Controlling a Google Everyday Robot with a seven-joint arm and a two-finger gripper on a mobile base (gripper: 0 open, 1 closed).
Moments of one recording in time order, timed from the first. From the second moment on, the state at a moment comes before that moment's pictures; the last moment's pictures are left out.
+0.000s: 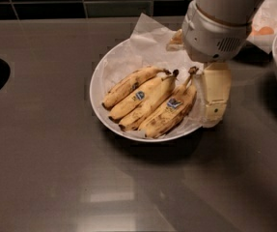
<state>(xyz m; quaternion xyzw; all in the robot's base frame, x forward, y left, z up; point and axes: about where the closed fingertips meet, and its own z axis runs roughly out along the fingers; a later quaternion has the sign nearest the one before) 0.448 -0.103 0.958 -0.77 0.63 0.01 0.10</state>
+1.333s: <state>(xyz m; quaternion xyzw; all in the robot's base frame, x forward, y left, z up) 0.451 -0.086 0.949 -0.79 0.60 0.02 0.09</state>
